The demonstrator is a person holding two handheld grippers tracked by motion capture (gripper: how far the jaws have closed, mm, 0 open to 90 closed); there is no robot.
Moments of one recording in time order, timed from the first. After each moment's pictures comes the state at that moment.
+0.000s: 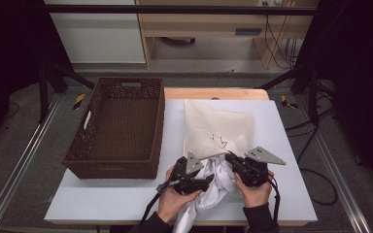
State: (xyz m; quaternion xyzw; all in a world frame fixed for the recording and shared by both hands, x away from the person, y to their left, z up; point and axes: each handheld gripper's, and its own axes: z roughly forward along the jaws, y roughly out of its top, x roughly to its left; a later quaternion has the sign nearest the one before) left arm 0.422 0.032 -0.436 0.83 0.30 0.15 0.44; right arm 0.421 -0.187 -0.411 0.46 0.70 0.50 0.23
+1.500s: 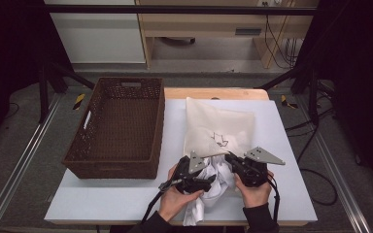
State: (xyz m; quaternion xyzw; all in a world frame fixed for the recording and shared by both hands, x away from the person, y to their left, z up) left arm 0.425 0.027 -0.438 0.84 0.30 0.14 0.43; right arm 0.421 -0.186 -0.412 0.46 0.70 0.50 0.23
